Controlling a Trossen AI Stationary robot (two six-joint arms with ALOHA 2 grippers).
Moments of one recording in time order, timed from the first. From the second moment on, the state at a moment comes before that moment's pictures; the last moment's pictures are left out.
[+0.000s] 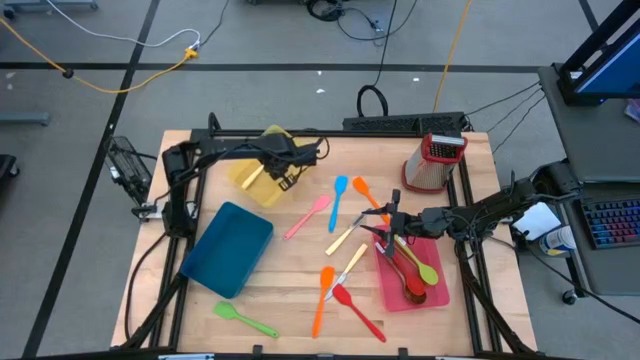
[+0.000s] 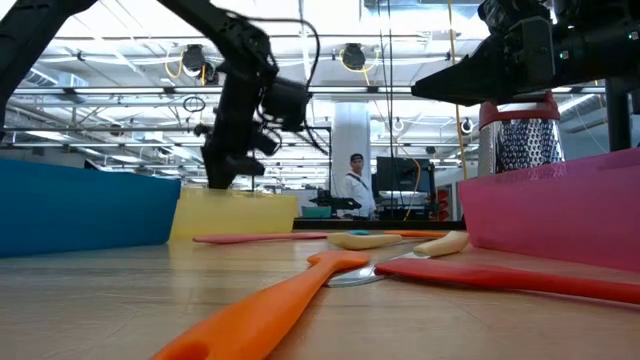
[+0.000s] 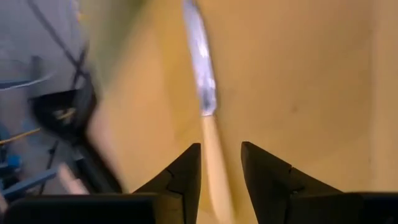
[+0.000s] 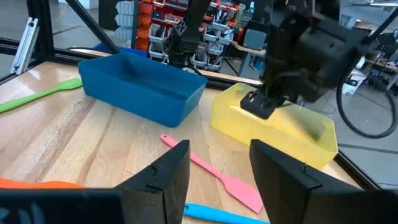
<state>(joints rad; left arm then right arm) 0.39 1.95 1.46 -1.23 -0.49 -0.38 0.24 1.20 0.29 0.80 0.39 -0.15</state>
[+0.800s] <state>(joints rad) -0.04 1.92 1.70 -1.58 -0.68 -0.54 0.24 1.20 0.29 0.79 0.39 -0.02</state>
